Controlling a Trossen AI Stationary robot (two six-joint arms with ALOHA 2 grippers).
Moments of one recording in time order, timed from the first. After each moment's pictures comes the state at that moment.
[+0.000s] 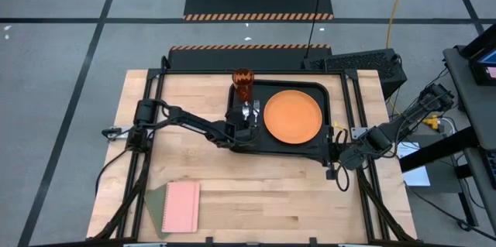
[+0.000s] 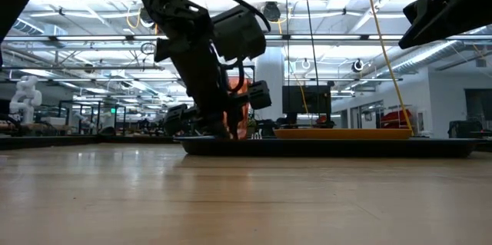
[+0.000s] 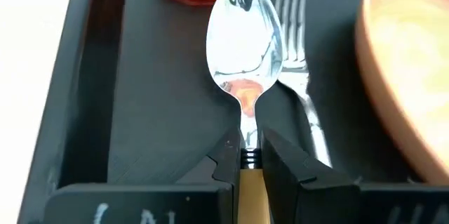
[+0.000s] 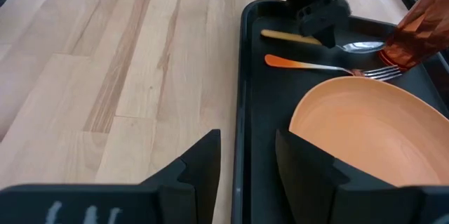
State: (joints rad) left arm -0.01 2.04 1.18 -0.23 -0.73 -1.33; right arm 0.58 0.79 0.51 -0.47 0.52 0.28
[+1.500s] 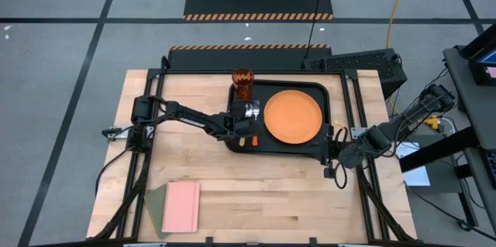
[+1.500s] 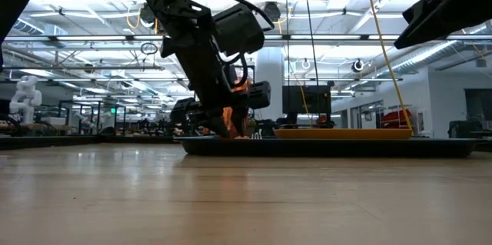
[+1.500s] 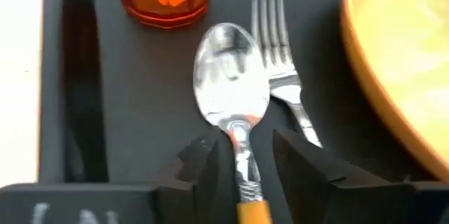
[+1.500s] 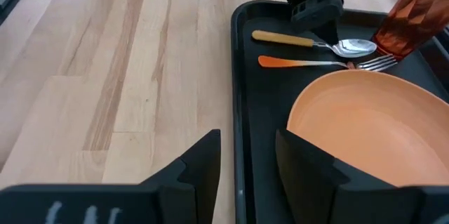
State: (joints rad) left arm 0.04 2.00 1.18 -0.21 -0.63 -1.07; right arm 0.56 0.79 0.51 -0.45 0.52 0.35
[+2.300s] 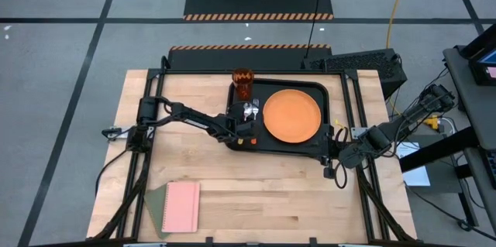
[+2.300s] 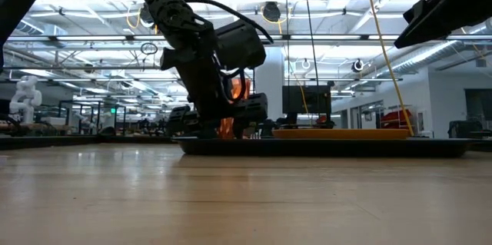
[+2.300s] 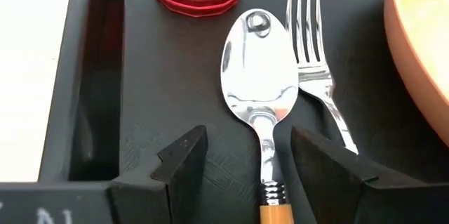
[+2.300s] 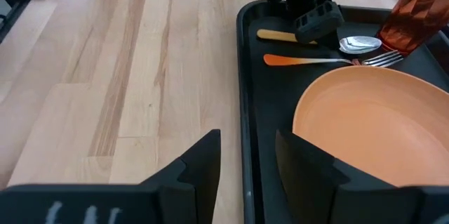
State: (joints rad) left arm 0.05 2.06 1.18 -0.23 -0.70 -1.16; right arm 0.56 0.79 0.51 -0.44 0.52 0.38
